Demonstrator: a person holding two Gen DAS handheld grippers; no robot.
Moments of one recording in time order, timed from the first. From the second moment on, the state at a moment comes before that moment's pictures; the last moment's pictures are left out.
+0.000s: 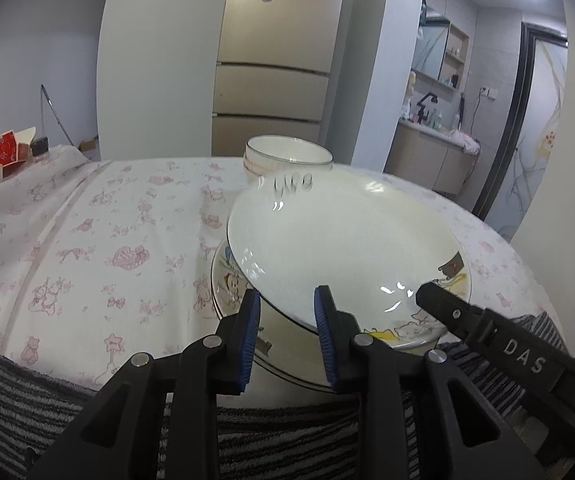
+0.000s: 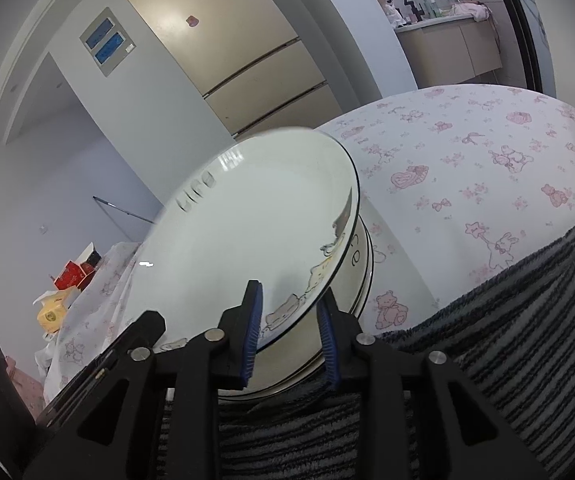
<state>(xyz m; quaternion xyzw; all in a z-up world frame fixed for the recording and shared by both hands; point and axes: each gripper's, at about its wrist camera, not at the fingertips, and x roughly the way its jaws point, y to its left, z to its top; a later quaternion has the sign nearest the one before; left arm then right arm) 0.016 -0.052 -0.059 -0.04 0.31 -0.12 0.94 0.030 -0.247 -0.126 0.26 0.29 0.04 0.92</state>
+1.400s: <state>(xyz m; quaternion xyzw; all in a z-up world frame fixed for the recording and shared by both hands) 0.056 0.046 -0.070 -0.24 0.34 -0.09 0.90 0.029 -0.243 -0.123 0.22 0.33 -0.02 0.92</state>
